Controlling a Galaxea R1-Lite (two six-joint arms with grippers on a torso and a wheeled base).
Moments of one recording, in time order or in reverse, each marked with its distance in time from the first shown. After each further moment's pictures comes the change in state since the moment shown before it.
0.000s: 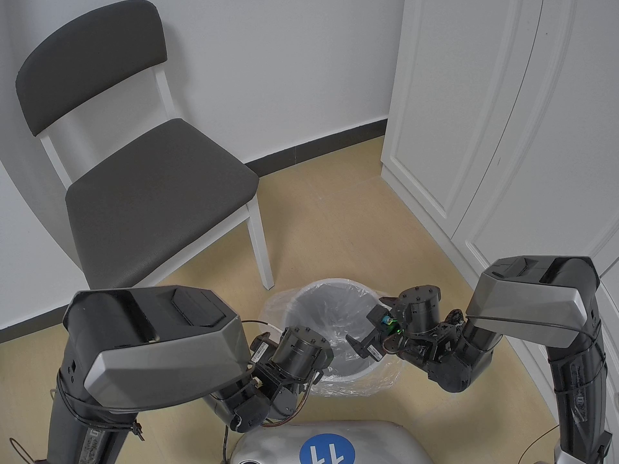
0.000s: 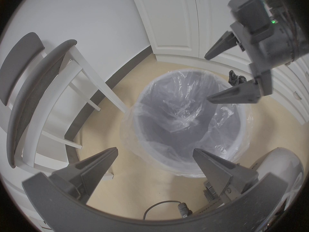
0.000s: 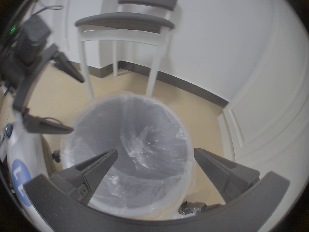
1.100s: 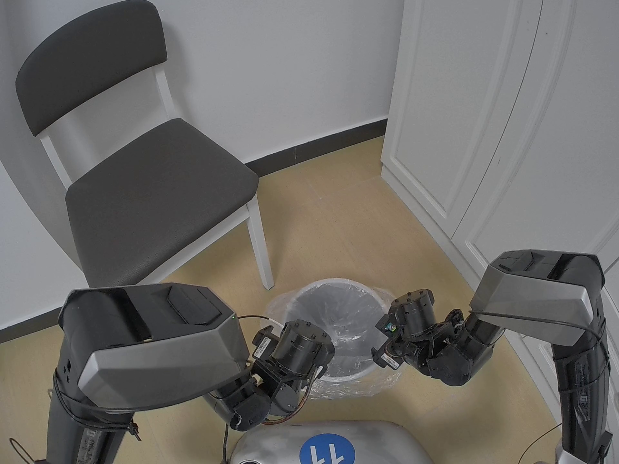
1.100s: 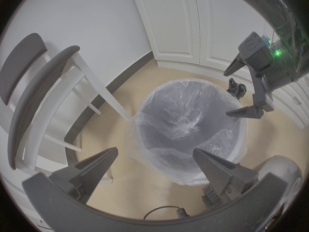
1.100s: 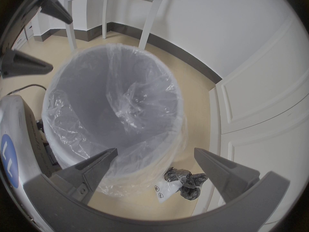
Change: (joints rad) left arm -0.003 -0.018 -0.004 -0.035 0.000 0.008; right arm -0.004 -0.024 -0.039 0.307 -0.245 -0.019
